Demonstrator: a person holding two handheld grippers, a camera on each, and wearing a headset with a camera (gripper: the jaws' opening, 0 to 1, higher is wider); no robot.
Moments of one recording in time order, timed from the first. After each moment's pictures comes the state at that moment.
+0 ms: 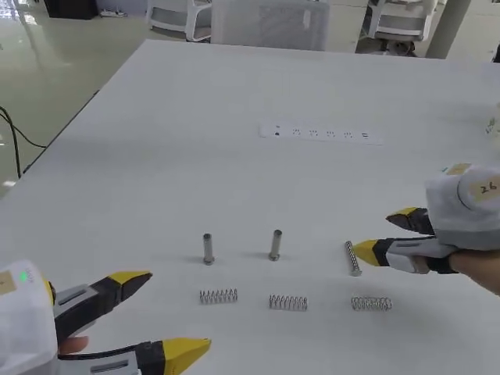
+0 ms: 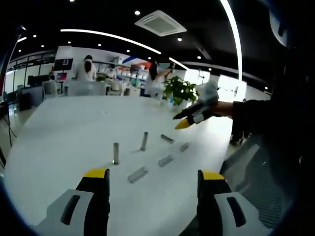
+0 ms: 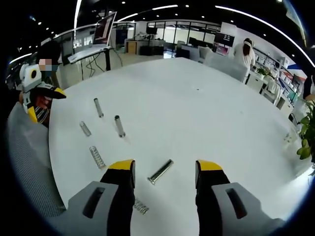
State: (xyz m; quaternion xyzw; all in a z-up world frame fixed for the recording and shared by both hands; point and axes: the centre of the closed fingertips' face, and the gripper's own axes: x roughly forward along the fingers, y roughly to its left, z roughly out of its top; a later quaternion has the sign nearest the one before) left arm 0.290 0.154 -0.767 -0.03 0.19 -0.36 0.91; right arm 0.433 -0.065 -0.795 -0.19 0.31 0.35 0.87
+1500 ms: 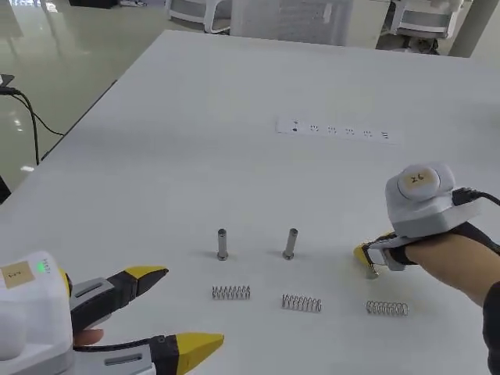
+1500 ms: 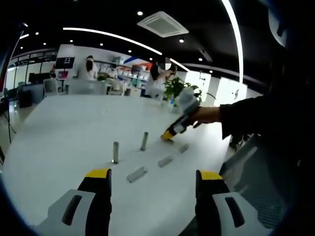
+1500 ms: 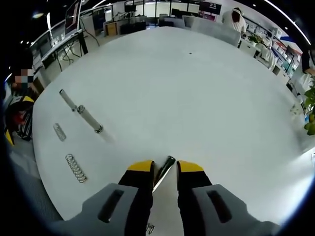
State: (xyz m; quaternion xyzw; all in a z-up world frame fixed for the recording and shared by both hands) left arm 0.291 0.152 -0.768 -0.05 0.19 -0.36 0.91; right arm 0.458 -0.061 -0.858 -0.16 0.44 0.27 0.84
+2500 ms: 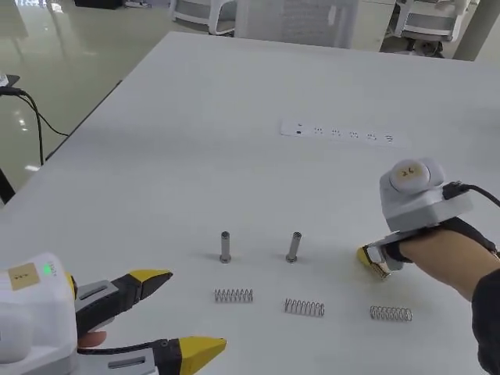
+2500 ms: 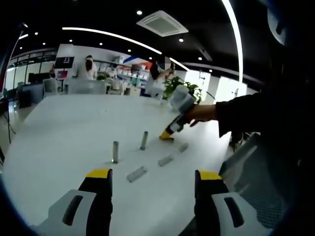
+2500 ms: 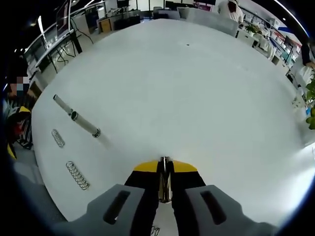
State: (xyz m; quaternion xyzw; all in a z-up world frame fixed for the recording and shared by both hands) left arm 0.291 0.151 -0.770 -0.04 0.19 -0.36 0.91; right arm 0.454 -0.054 -0.864 -0.15 0.47 0.25 0.83
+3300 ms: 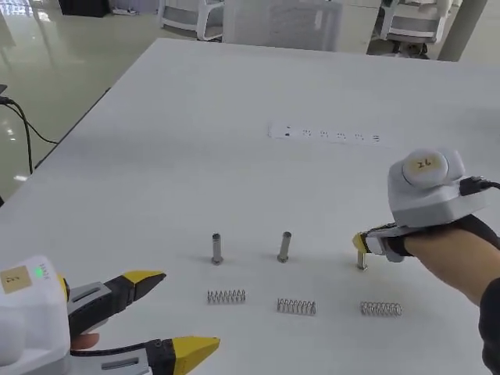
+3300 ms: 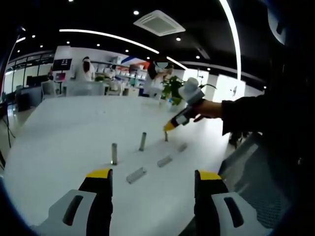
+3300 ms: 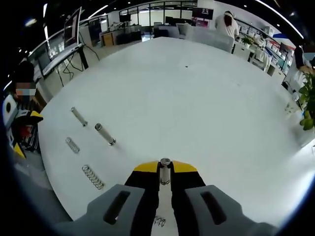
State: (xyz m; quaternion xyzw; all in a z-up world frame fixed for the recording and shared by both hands) left arm 0.290 0.149 -0.767 -0.03 0.19 -0.37 0.91; right arm 0.444 -0.056 -0.819 -0.13 0.41 0.26 0.86
